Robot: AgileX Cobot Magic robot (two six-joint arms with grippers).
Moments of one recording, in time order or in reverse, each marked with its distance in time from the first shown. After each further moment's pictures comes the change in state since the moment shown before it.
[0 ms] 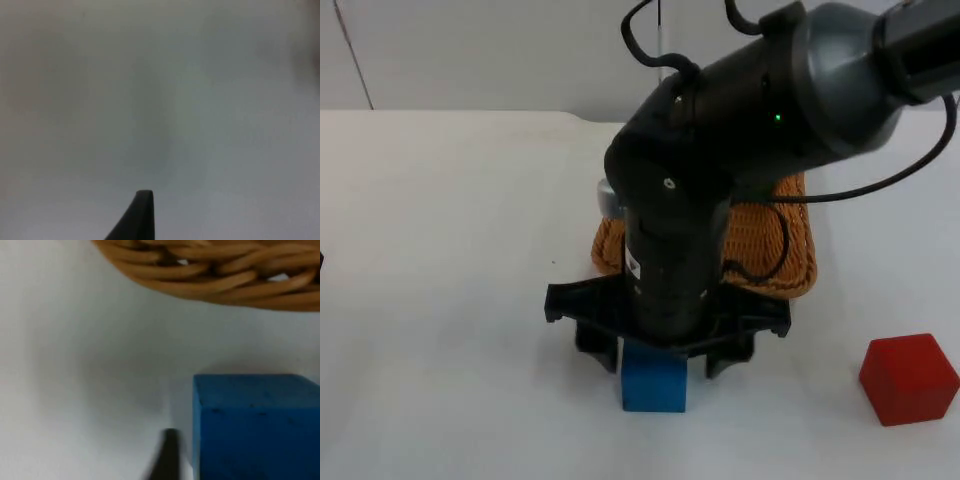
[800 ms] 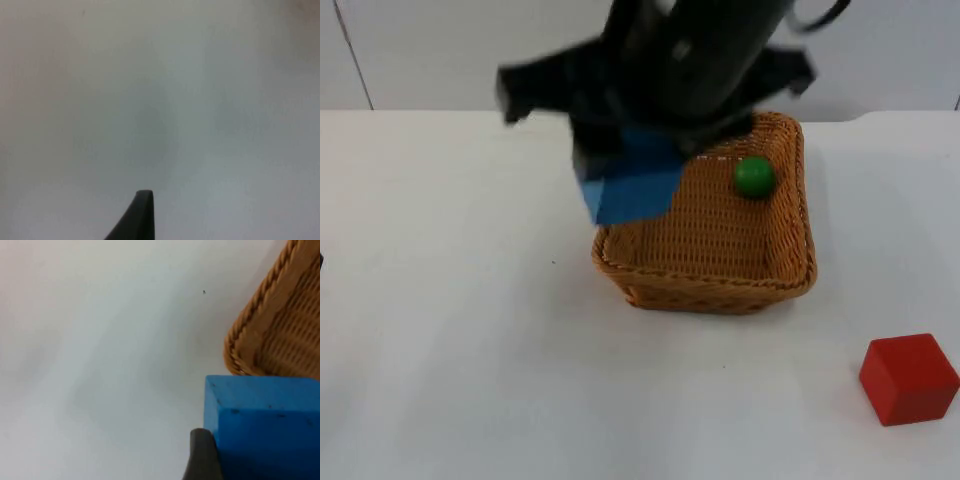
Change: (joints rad) right arm 0.009 -0.425 0.000 0.030 0.044 -0.553; left arm 0.000 0.000 0.000 0.000 0.002 0.000
